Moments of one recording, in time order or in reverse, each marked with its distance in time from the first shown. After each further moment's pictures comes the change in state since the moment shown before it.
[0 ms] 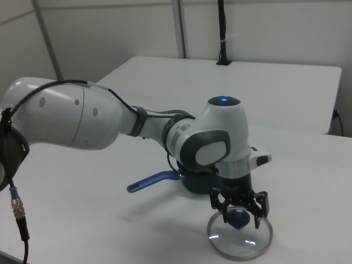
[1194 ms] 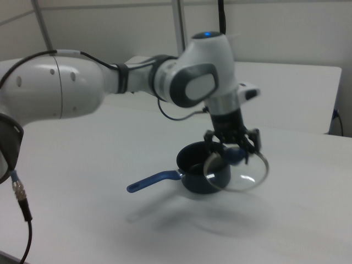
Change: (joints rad) arm 0.086 0.000 0.009 0.297 0.000 -0.201 0.070
